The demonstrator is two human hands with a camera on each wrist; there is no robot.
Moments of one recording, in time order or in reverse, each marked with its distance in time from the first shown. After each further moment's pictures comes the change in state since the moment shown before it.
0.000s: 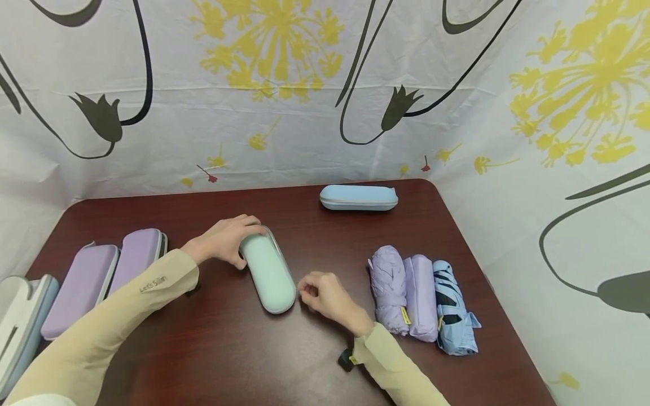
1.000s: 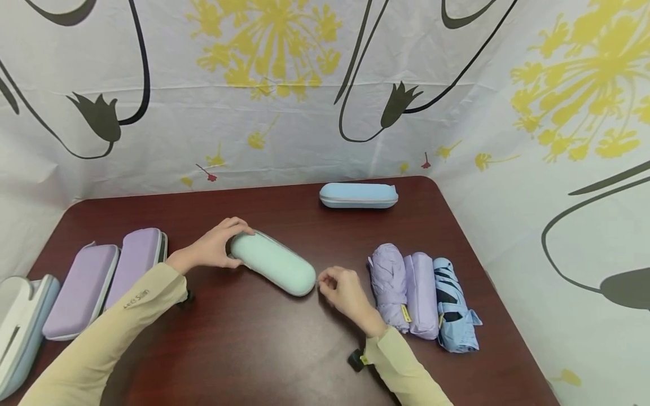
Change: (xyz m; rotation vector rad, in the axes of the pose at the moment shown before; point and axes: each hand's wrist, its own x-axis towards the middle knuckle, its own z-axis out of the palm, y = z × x) left_hand -0.029 -0.008 0.017 -0.337 0.168 -0.057; right_hand -0.018 0.015 -0.013 -0.088 0.185 0.167
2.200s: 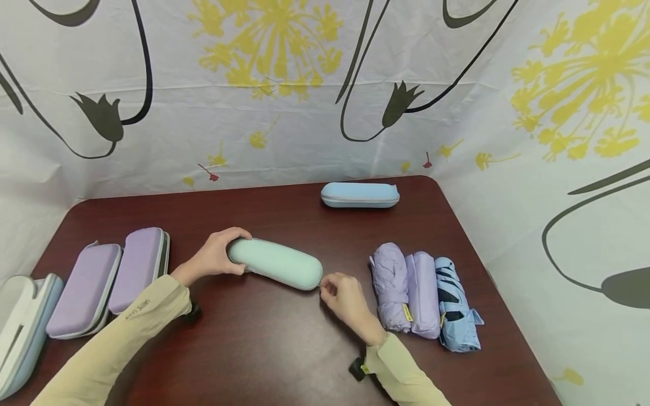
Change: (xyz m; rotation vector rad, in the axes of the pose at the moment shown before) left_hand -0.016 0.004 0.021 -0.106 0.171 -0.091; right_hand -0.012 -0.008 0.007 -0.112 0.084 0.004
